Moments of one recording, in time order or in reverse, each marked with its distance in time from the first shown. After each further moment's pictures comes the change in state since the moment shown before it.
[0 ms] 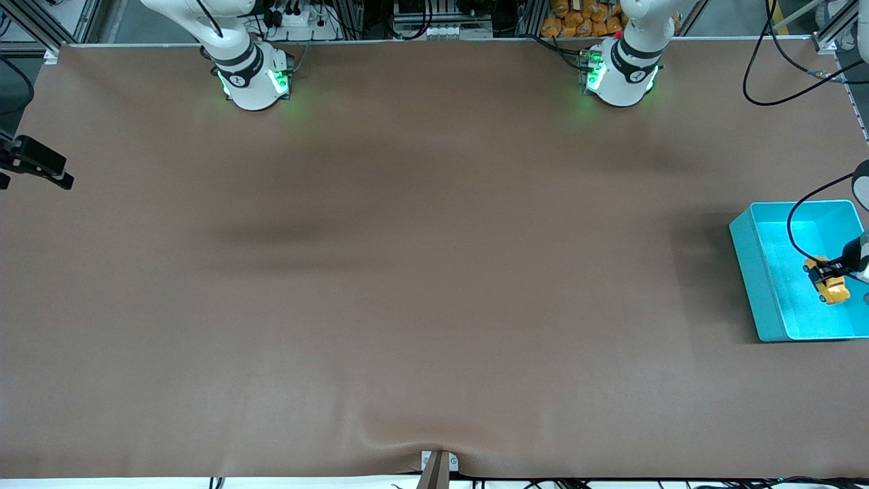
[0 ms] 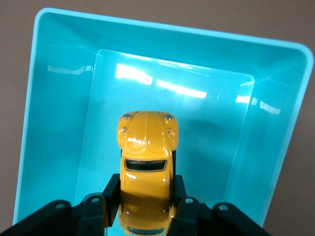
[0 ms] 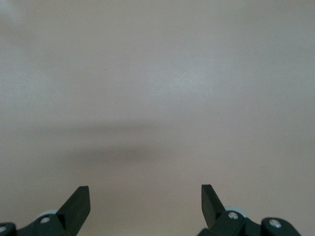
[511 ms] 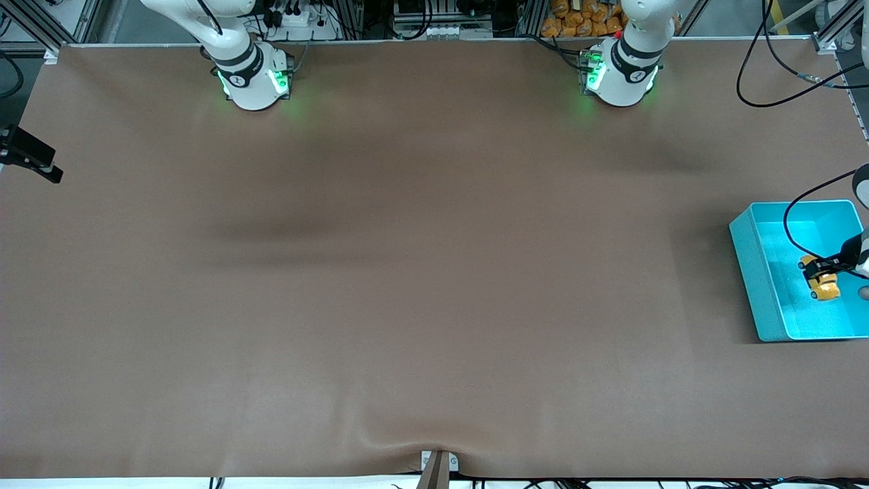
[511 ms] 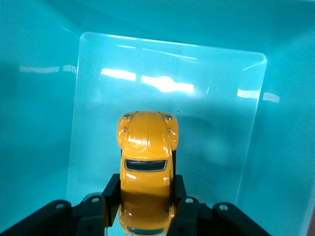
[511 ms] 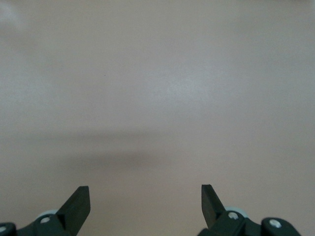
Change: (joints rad) left arm 0.053 0.056 -0.002 0.000 -0.117 0.036 0.167; right arm 0.000 -0.015 -0.004 0.000 -0.003 0.015 -0.012
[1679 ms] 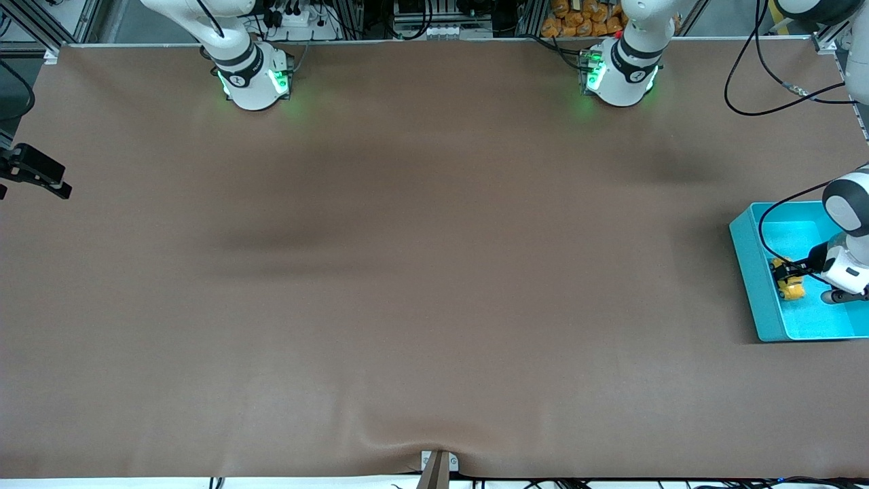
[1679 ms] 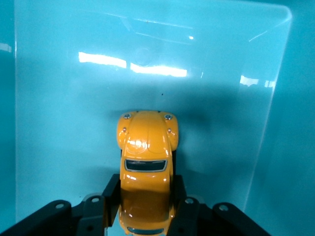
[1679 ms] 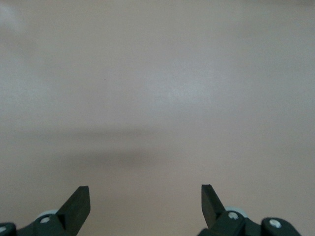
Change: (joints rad) left arm 0.000 0.091 -0.006 -0.004 -0.003 0.033 0.000; right arm 0.001 0.035 0.004 -0.006 0.000 0.036 -0.001
